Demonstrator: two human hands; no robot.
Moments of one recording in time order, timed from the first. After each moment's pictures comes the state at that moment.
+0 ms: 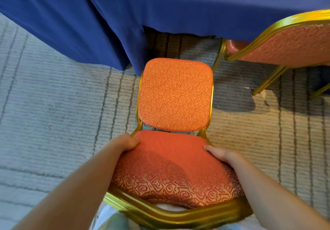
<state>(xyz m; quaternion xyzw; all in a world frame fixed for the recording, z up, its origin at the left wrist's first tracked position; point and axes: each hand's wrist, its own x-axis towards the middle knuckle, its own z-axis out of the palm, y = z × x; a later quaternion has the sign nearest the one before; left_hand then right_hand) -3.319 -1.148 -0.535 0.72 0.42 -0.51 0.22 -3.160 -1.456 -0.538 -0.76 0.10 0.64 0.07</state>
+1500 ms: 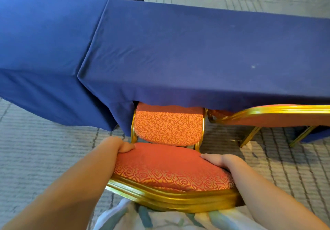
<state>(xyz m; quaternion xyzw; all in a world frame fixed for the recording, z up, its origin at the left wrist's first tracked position) -3.076 -0.998 -0.488 0.76 0.30 -0.55 0.18 -2.943 -1.339 -0.488 -0.77 0.09 0.63 0.04</state>
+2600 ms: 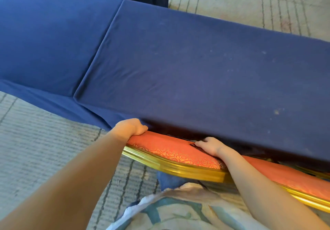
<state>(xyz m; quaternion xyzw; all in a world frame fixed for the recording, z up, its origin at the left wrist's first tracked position) -2.888 -0.951 -0.450 0.82 0.34 -0.40 0.21 -2.756 -1.224 -0.453 -0.86 -0.11 0.49 0.08</state>
